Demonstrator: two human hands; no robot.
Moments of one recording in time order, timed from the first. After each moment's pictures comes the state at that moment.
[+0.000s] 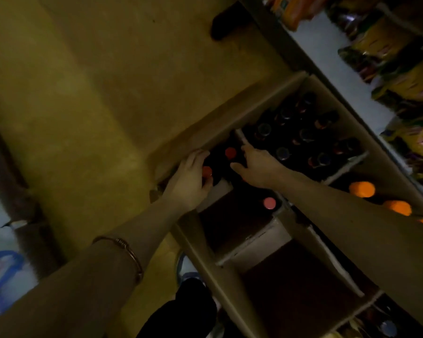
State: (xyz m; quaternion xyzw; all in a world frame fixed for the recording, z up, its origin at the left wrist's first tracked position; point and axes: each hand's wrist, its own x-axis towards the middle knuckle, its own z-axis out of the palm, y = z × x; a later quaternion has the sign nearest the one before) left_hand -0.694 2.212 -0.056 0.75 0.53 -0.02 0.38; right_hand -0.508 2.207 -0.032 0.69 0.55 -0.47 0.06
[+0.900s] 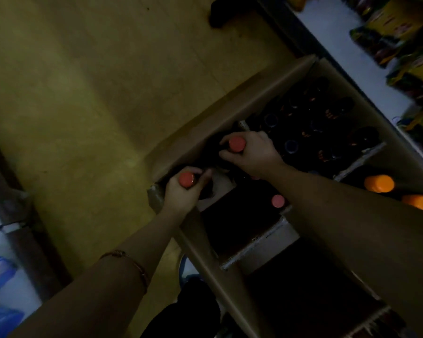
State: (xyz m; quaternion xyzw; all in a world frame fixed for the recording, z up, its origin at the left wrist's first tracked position) left_hand -0.705 2.188 -0.103 0.49 0.66 0.21 0.54; right_hand -0.517 2.216 -0.071 0.71 0.55 -0.43 -0.12
